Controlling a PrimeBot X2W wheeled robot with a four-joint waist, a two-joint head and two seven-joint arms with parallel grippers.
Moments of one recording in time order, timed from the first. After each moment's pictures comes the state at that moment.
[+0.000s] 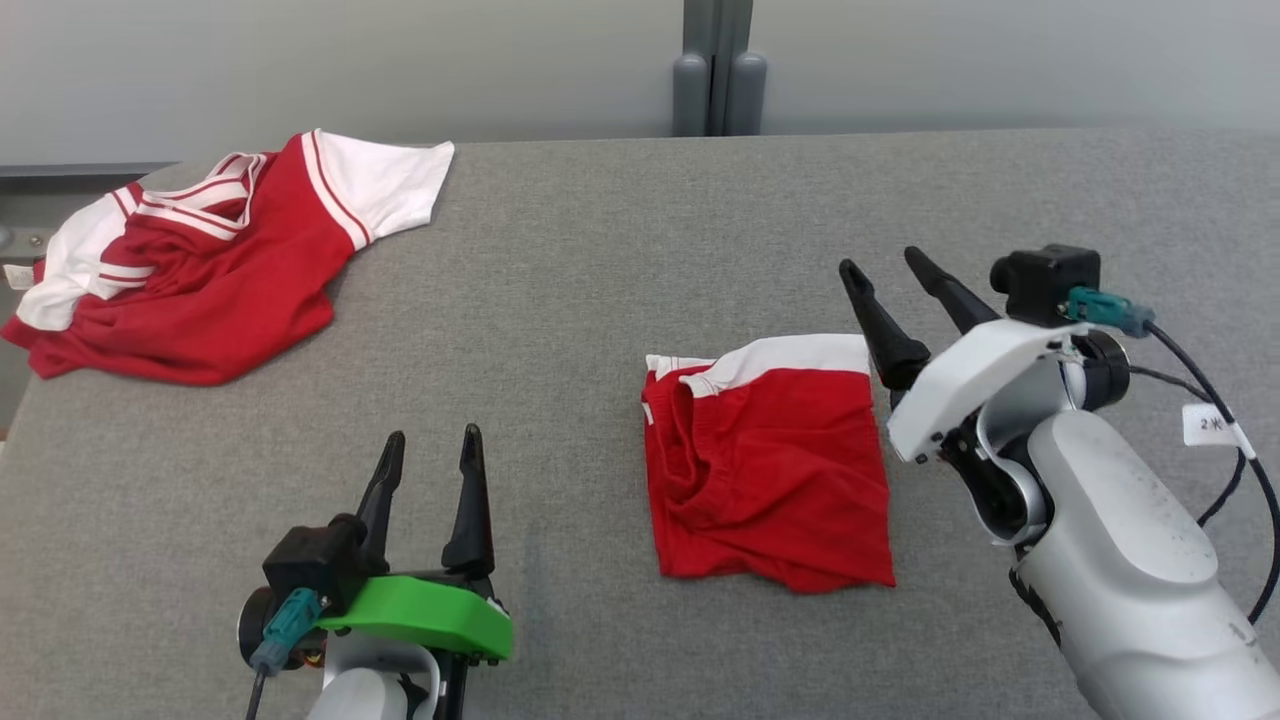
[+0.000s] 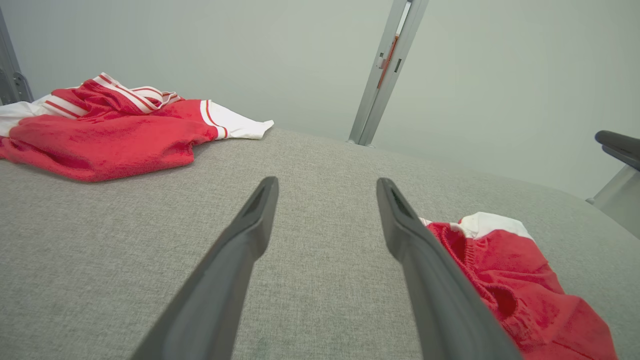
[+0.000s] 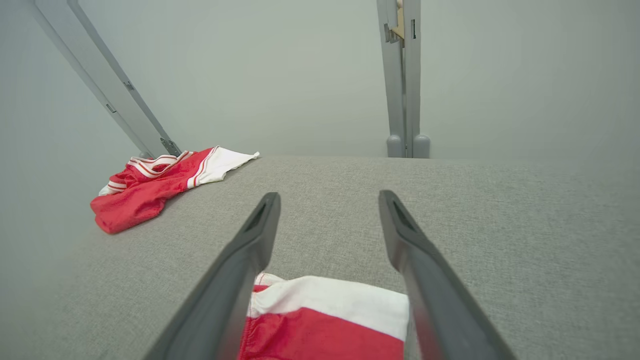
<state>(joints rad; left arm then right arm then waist) -0.13 0.06 -0.28 0.25 -0.43 0.04 -0.26 -0.55 -0.20 0.33 0.48 0.54 0.13 0.00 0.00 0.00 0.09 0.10</state>
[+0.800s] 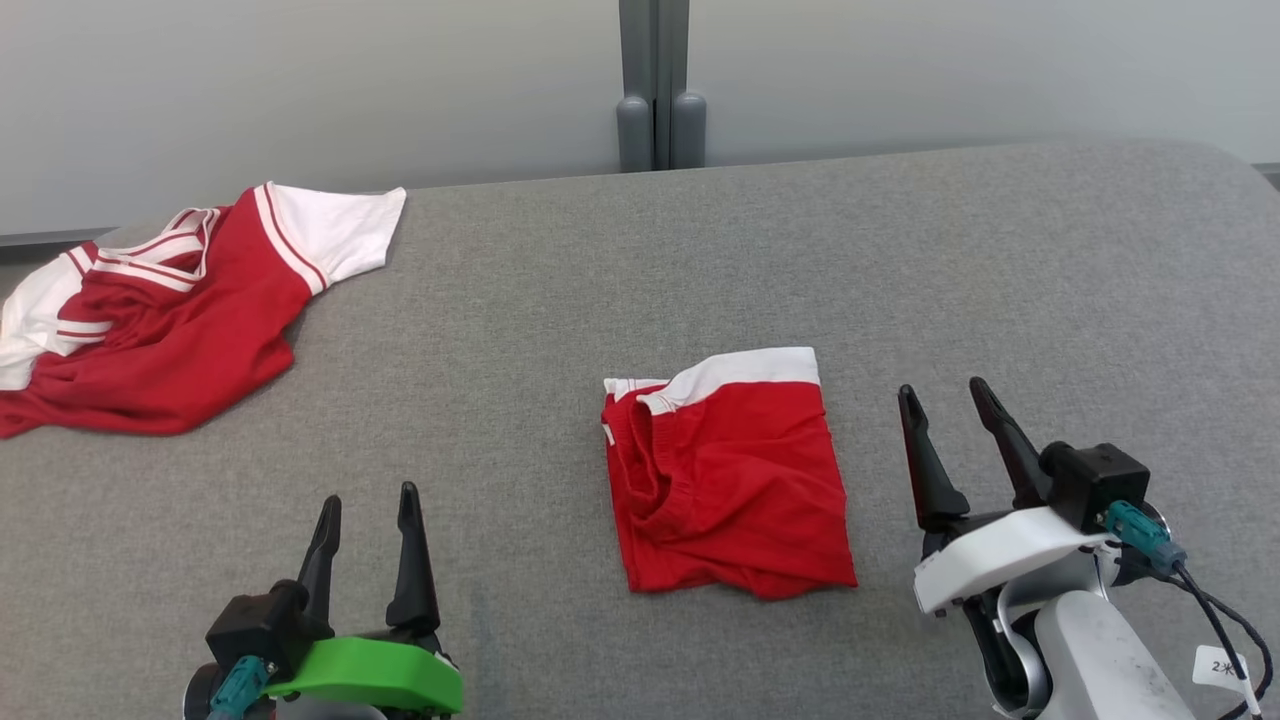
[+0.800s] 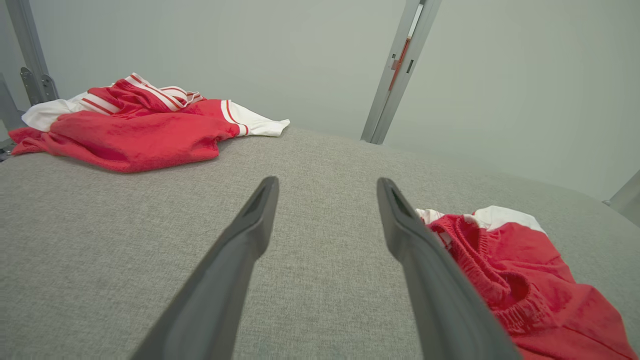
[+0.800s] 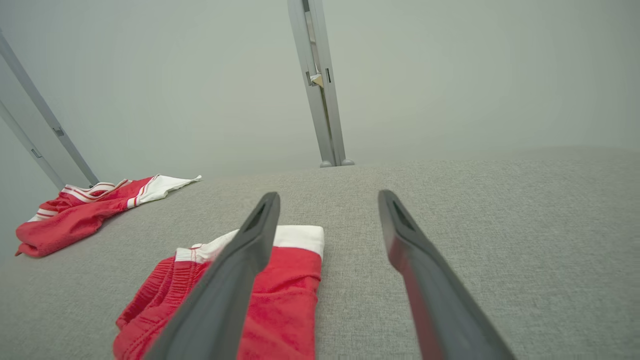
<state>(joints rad) -0.01 0.05 -0.16 0.21 -0.38 0.03 -0.26 -0.20 -0.07 0.11 0.34 0.25 0.13 -0.26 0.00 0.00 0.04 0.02</state>
